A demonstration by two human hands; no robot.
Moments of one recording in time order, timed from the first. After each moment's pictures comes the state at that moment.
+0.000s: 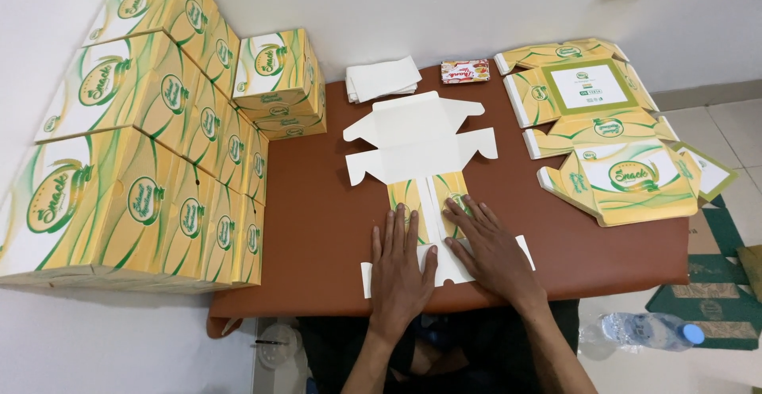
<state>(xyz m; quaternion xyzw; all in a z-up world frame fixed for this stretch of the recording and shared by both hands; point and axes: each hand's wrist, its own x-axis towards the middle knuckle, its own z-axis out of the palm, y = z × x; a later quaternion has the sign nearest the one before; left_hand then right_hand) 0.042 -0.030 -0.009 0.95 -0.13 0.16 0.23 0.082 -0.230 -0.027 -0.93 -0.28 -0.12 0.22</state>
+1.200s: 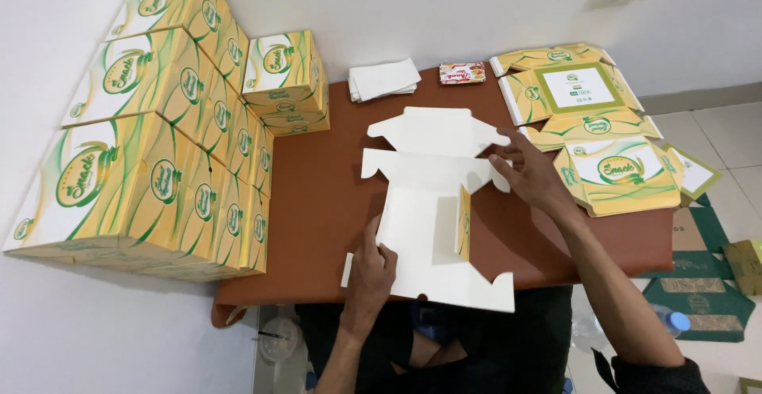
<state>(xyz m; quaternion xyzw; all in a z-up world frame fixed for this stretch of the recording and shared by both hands) 0.031 0.023 -0.028 0.89 -0.06 0.07 0.44 0.156 -0.290 0.039 -0.89 0.00 -0.01 0.45</state>
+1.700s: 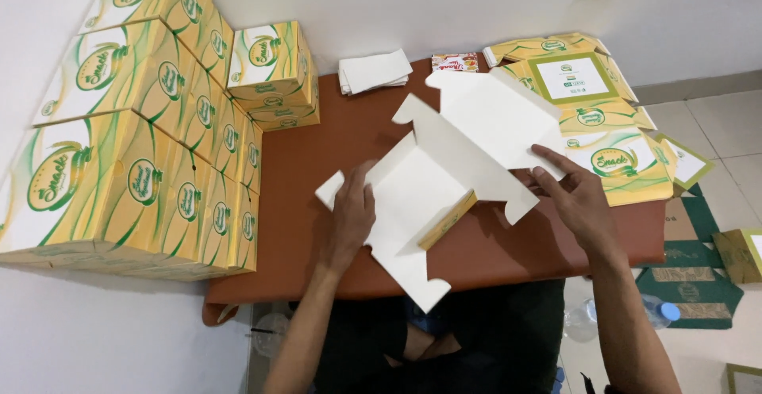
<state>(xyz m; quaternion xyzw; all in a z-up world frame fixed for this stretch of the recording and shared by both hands) 0.141 0.043 -0.029 0.87 -0.17 0.16 0.44 0.088 -0.322 0.066 -0.77 0.04 -0.04 0.63</state>
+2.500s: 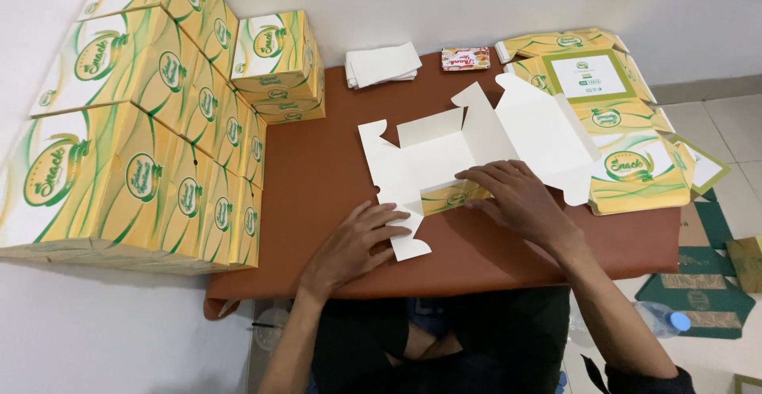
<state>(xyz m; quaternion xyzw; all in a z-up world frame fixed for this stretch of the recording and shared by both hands) 0.083 0.066 0.019 0.88 -0.39 -0.03 0.27 0.124 -0.268 0.050 -0.96 -0.25 -0.04 0.15</state>
